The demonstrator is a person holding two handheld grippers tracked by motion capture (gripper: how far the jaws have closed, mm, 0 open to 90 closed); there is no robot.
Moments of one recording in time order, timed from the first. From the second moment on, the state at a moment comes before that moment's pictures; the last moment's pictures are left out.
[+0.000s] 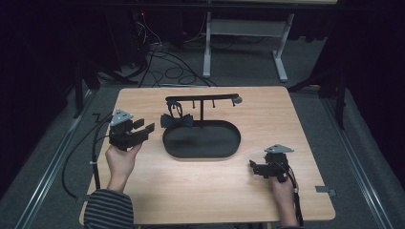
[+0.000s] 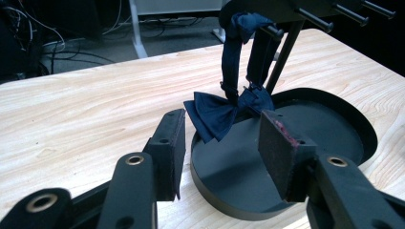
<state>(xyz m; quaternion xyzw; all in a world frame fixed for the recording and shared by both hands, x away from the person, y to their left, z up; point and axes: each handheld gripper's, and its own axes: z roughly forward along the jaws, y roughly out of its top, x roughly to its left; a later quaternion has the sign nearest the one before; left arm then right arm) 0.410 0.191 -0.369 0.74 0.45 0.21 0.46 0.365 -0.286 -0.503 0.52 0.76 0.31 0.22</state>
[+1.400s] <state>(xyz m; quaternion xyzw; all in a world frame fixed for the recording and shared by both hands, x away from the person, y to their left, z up) 0.379 0.198 -0.375 0.74 0.44 0.22 0.45 0.365 -0.286 -0.503 0.52 0.76 0.31 0.22</state>
